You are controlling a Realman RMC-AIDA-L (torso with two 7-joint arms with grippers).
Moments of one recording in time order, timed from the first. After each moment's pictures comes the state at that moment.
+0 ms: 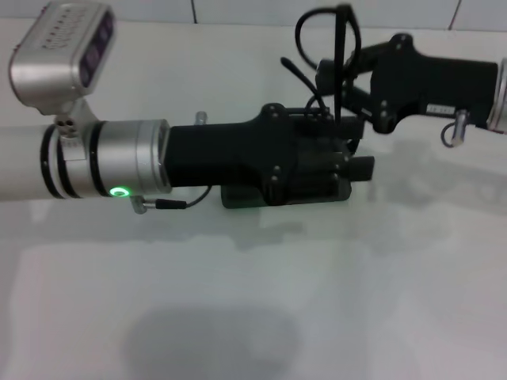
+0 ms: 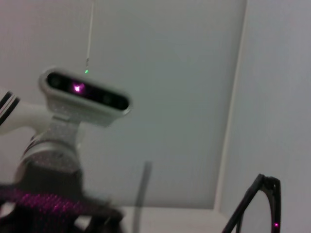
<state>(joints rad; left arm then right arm) -0.62 -2.08 1.12 0.47 1.44 1.71 -1.22 0.67 2.02 -1.19 -0.67 -1.43 -1.37 1.09</state>
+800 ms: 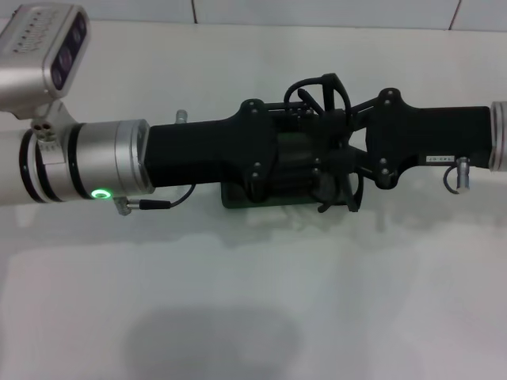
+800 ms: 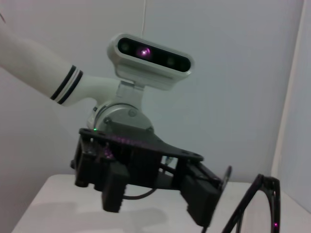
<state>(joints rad) -0.58 -2.07 1.11 0.50 1.42 1.73 -1.22 0.65 2.01 -1.22 -0.66 -1.53 -1.46 1.11</state>
